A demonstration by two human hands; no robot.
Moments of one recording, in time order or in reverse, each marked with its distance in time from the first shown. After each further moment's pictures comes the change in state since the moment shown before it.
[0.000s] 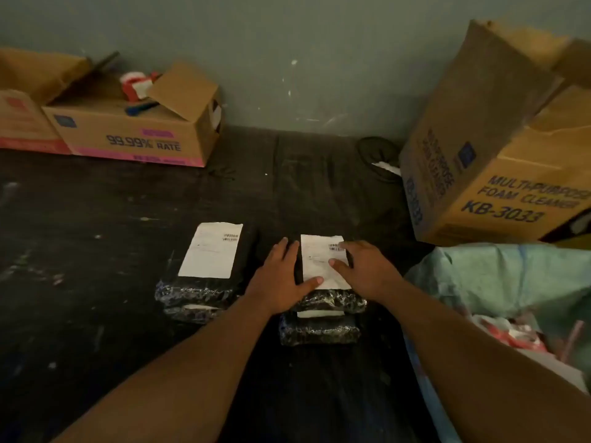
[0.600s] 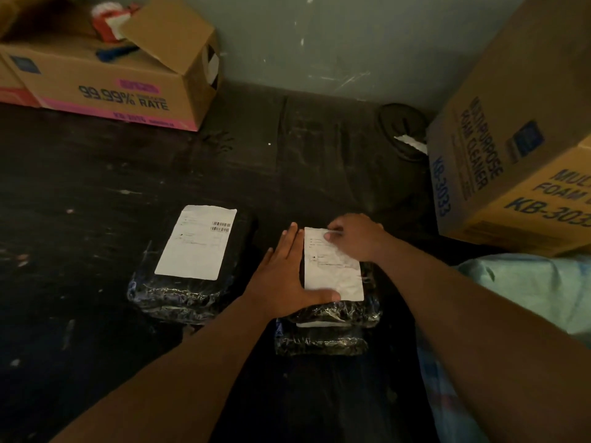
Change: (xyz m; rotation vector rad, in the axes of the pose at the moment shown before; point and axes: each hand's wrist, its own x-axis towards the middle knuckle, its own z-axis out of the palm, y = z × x) left_hand 0.038 -0.023 0.028 -0.019 -0.065 0.058; right_hand 0.109 -0.009 0.007 -0.163 -0.288 0.062
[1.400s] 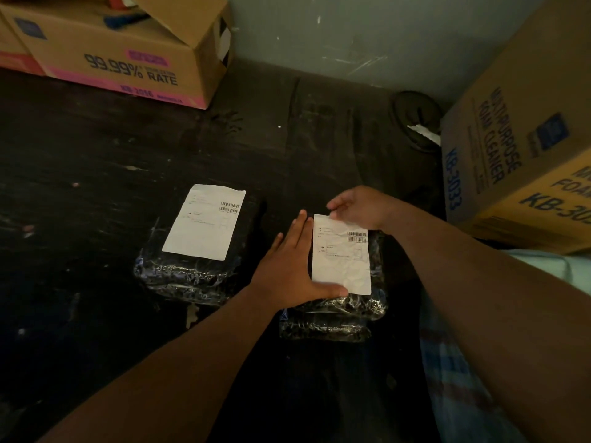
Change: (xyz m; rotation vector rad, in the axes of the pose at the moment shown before) left_hand -0.009 0.002 0.003 0.037 0.031 0.025; right_hand 0.006 -0.015 -0.025 0.294 -0.119 -0.006
